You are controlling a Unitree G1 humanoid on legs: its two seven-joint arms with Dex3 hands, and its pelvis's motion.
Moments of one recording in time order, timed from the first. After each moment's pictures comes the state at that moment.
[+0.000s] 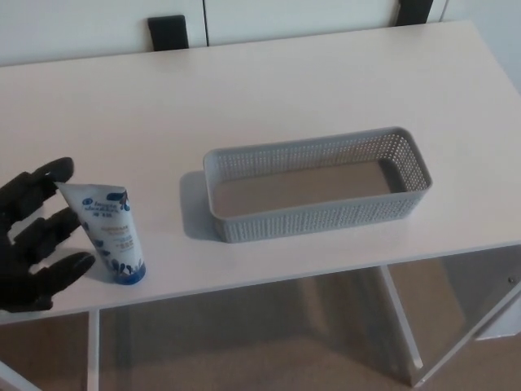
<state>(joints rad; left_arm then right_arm) 0.04 0.58 0.17 0.03 -0.52 0.21 -0.49 -0.02 -0.37 -0.13 1.33 -0.12 -0.21 -0.11</state>
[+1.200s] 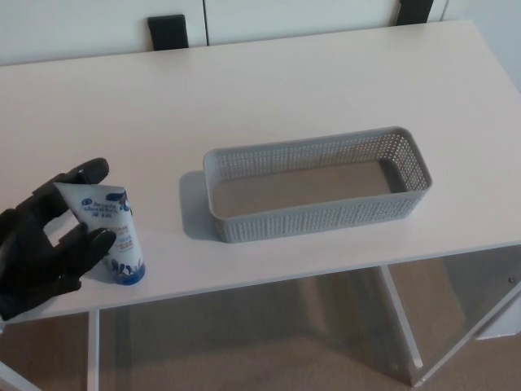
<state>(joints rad) -0.07 0.47 0.20 0.11 -0.61 0.44 -0.54 -0.07 -0.37 -0.15 1.33 -0.11 -0.21 -0.10</state>
